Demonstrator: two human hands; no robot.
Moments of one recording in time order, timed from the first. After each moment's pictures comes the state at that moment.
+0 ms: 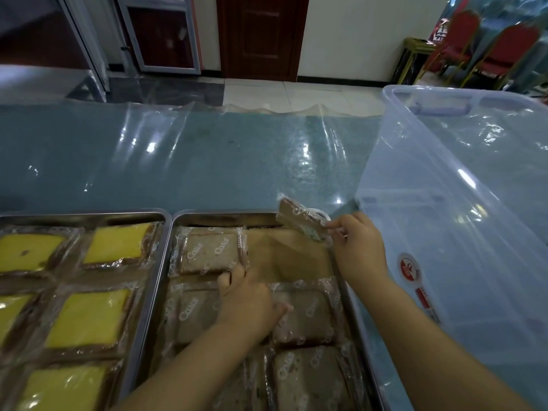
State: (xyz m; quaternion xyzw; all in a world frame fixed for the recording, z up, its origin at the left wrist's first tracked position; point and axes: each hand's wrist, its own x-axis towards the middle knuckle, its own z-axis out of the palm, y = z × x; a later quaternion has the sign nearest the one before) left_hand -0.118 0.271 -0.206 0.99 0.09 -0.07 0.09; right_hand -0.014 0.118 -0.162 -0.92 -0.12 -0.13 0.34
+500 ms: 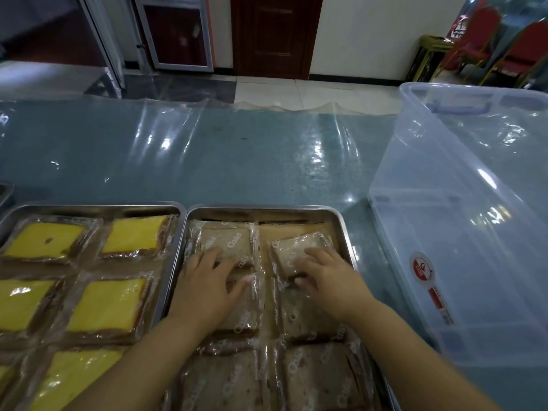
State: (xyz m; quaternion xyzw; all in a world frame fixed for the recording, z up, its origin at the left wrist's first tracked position) left_hand -0.148 0.352 -0.218 0.97 0.13 0.02 0.18; right_hand -0.044 0.127 -0.207 -0.93 -0.35 0.09 0.11
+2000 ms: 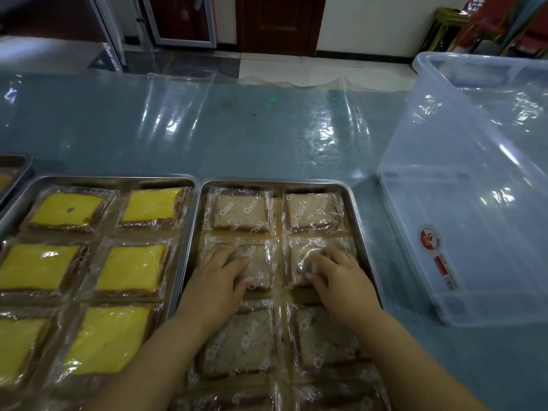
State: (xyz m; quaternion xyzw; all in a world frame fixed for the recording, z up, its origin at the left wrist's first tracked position) left_hand -0.197 0.344 -0.227 0.96 0.08 0.04 0.25; right_hand -0.107 0.120 -0.219 -0.95 -0.25 0.06 0.17
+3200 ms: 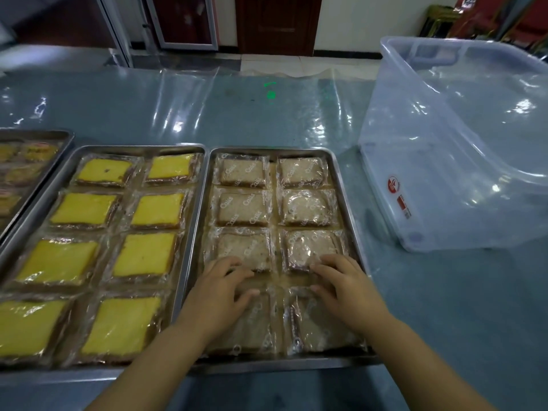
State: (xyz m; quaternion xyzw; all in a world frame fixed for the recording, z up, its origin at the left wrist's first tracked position) left_hand -0.338 0.284 -0.209 0.97 0.05 0.03 0.25; right_hand -0.239 0.043 -0.207 -0.93 -0.32 0.05 0.19
